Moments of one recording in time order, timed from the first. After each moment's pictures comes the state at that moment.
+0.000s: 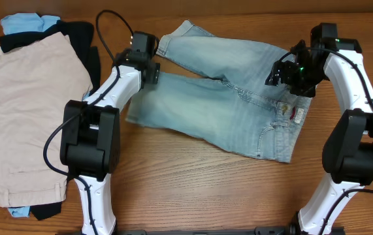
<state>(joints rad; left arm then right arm) -0.22 2.18 1.58 -0.36 -0.38 0.03 -0.12 2.06 1.71 -1.09 -0.33 0.10</state>
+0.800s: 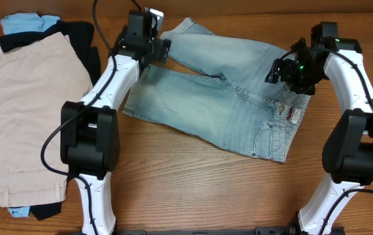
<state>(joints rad) -0.22 2.20 1.74 -0.25 -0.10 0.17 -0.12 2.06 1.71 -1.06 -0.34 0.10</state>
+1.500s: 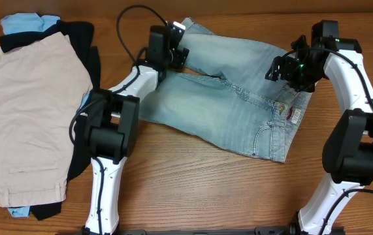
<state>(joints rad) -0.28 2.43 1.74 0.05 0.01 0.19 -0.12 2.06 1.71 -1.02 -0.34 0.10</state>
